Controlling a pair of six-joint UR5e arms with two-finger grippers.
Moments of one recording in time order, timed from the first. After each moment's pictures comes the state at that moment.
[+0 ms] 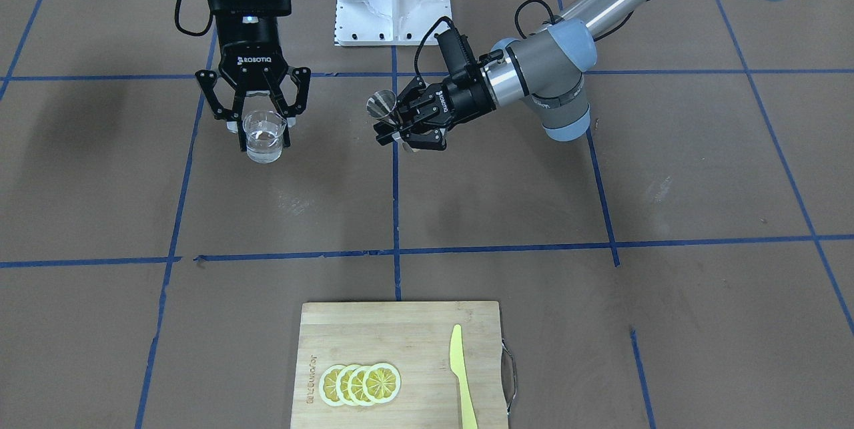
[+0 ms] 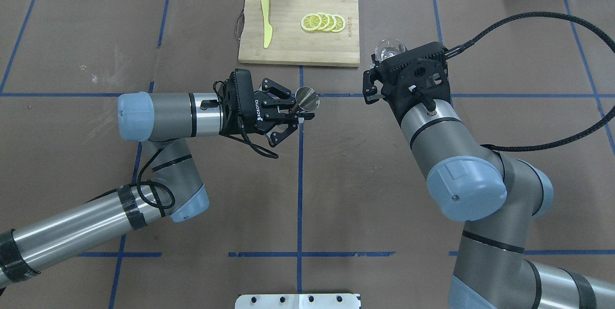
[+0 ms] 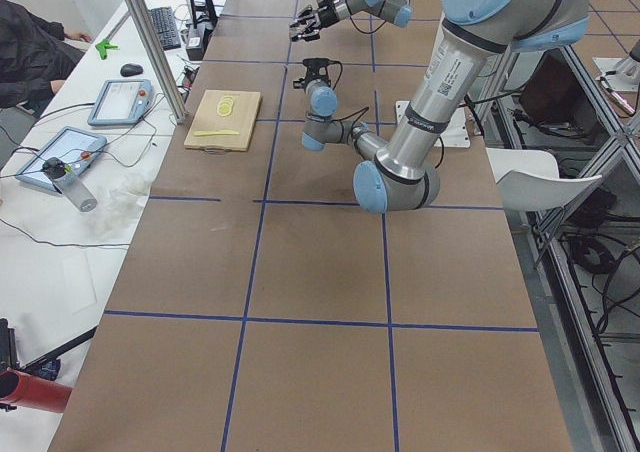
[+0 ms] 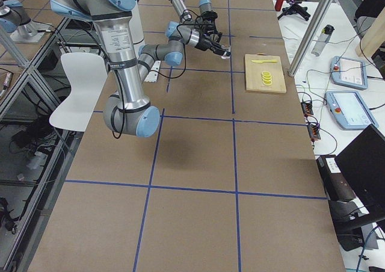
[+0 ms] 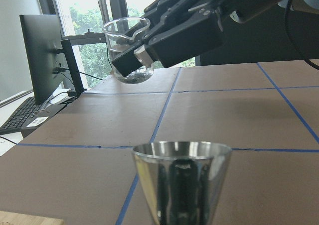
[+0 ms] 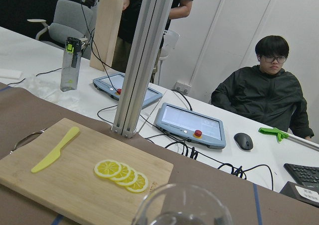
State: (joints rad) left arm -0.55 -2.22 -1.29 -3.18 -1.83 -0.20; right arm 0.38 -1.22 2.01 -1.16 0.78 0.73
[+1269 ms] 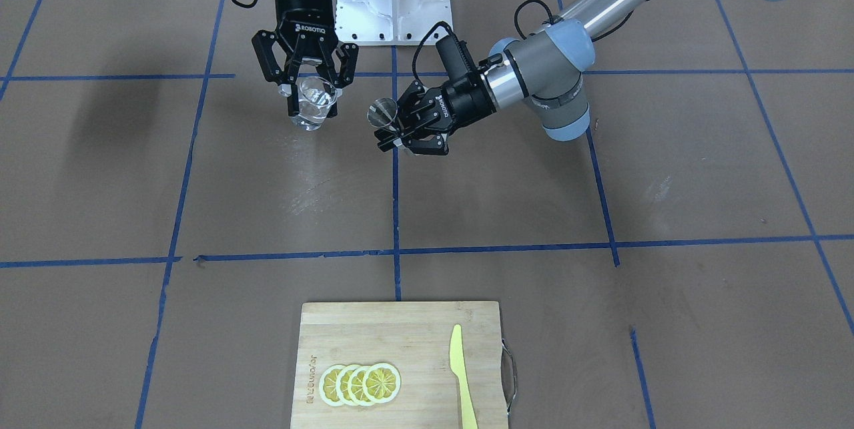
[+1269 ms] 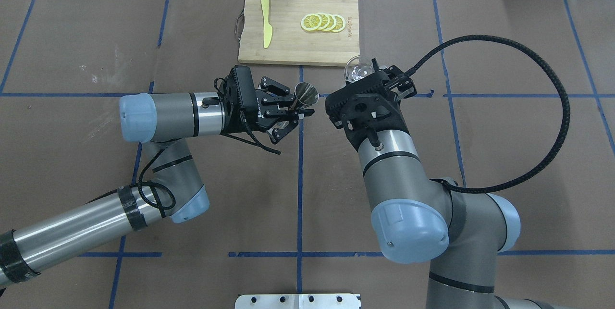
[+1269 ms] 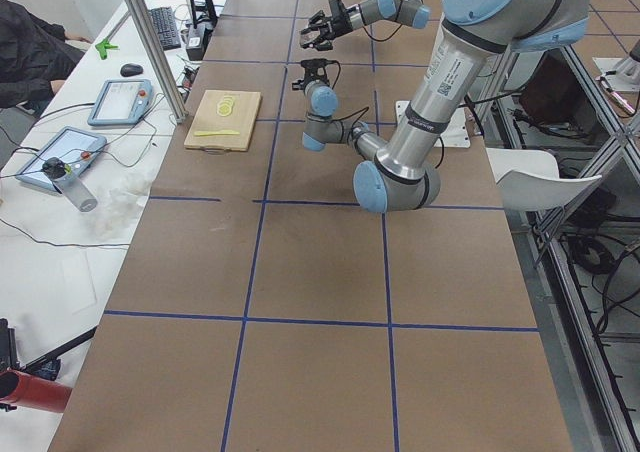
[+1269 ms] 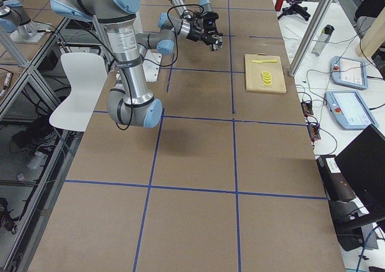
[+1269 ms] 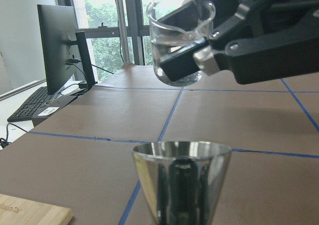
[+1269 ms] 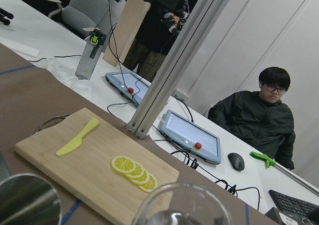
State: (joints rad) left arm -0.55 -2.22 -1.29 -3.16 -1.82 -0.22; right arm 0.25 -1.08 2.03 -1.41 0.61 0.62
